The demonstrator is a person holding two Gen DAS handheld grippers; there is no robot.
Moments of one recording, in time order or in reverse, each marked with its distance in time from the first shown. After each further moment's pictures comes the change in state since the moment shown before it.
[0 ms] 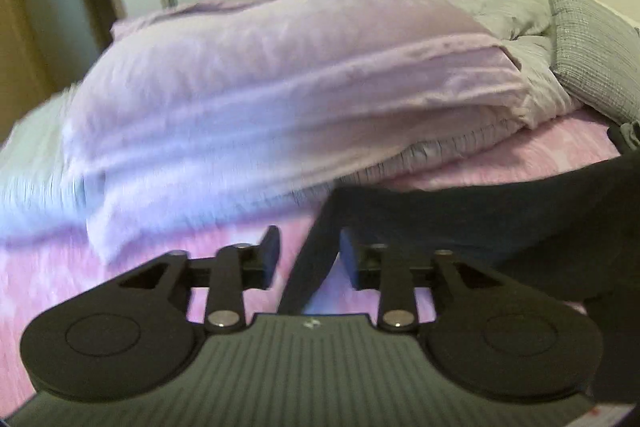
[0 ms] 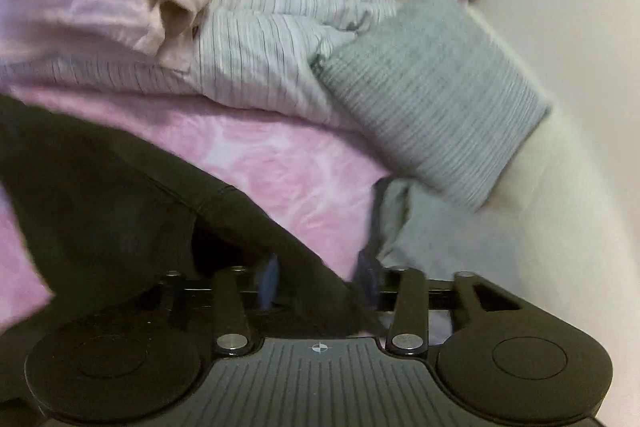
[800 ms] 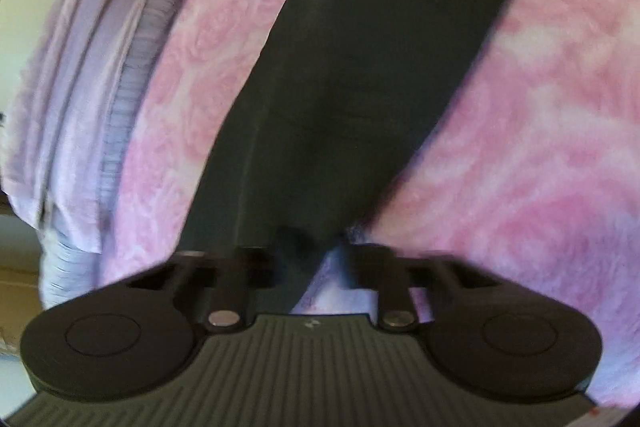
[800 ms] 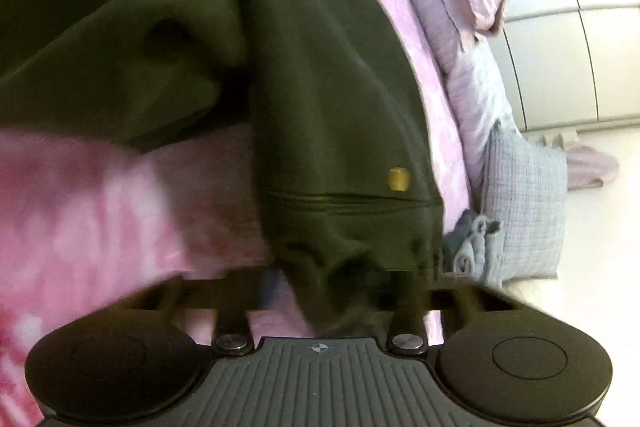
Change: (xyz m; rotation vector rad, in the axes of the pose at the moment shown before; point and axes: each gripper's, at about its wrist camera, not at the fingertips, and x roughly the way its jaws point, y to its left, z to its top) left arm -0.023 -0.039 -0.310 0.988 0.195 0.015; right arm -0.054 0.170 -0.342 -0.910 -0.083 -0.128
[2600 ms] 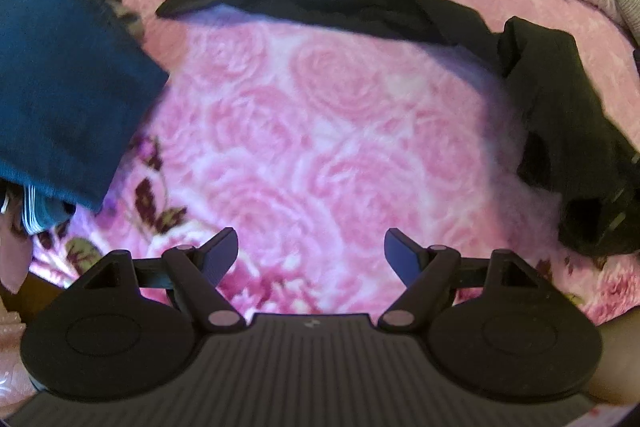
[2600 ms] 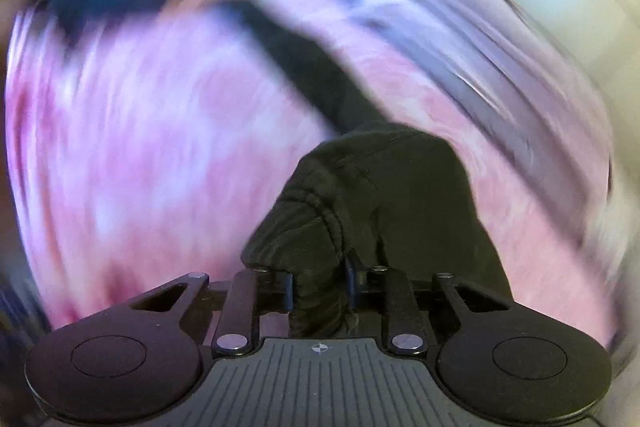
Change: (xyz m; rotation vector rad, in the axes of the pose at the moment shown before) left arm -0.226 0.070 -0.163 -1.307 0.342 -0.240; right arm -0.231 0.053 0.255 0.408 -0.342 0.598
